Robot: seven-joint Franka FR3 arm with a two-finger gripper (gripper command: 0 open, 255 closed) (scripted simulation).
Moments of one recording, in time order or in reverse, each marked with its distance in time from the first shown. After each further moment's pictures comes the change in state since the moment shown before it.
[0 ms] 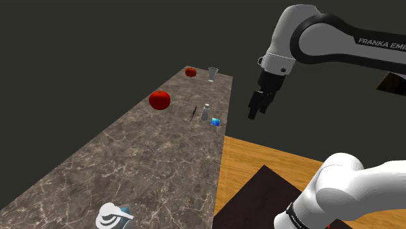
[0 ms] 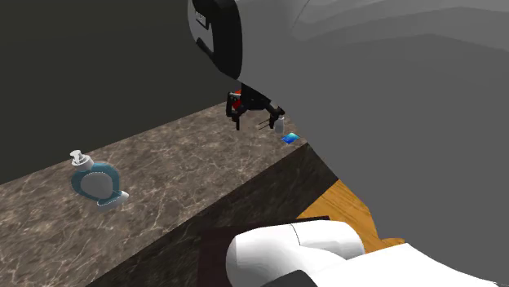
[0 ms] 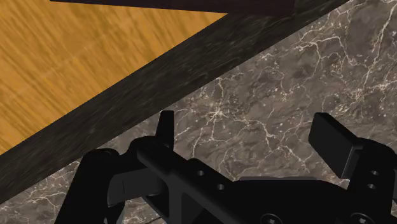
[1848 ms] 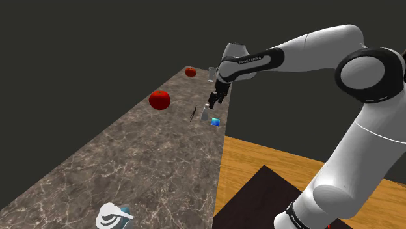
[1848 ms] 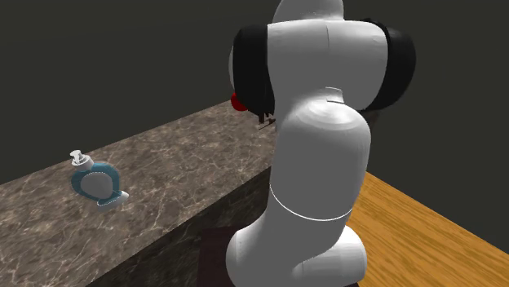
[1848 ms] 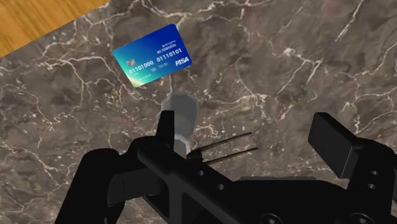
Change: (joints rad) arm -0.076 0.843 -0.142 0.382 -0.092 0.603 -0.308
